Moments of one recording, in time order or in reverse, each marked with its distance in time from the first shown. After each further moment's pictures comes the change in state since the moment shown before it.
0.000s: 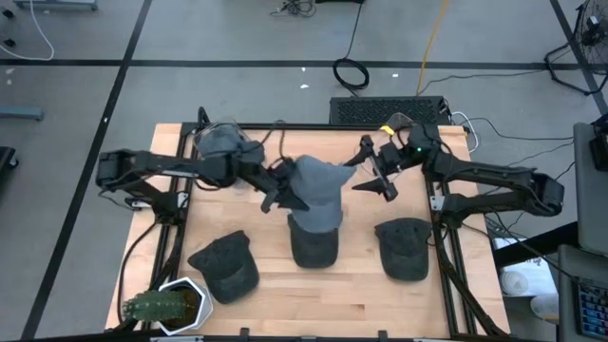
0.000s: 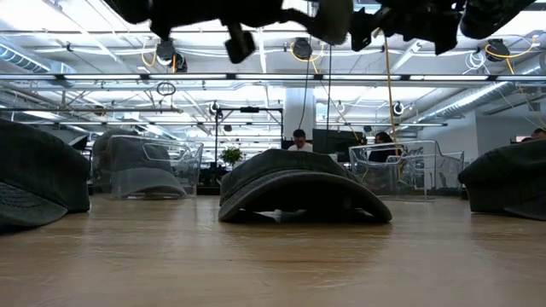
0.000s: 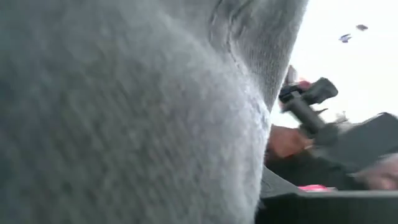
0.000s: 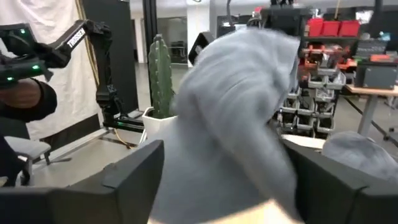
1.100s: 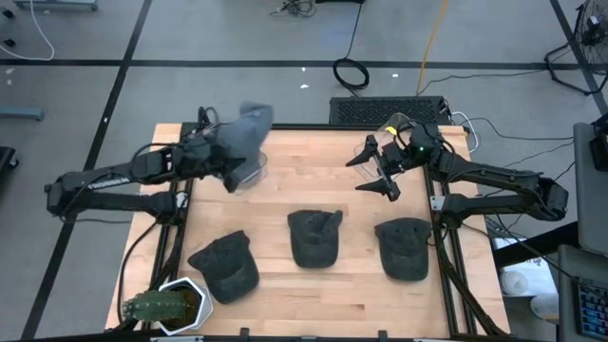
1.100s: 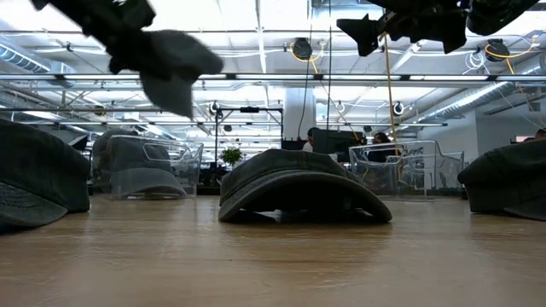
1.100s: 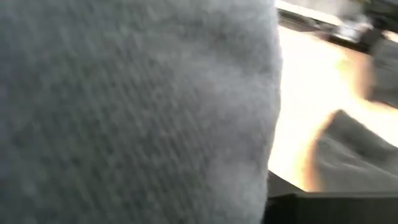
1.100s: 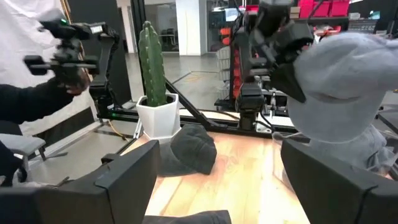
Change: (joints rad) left arm 0.136 -0.670 -0.221 -0.853 -0.919 0.457; right arm -0.016 -0.053 0.000 -0.133 0.025 -0.021
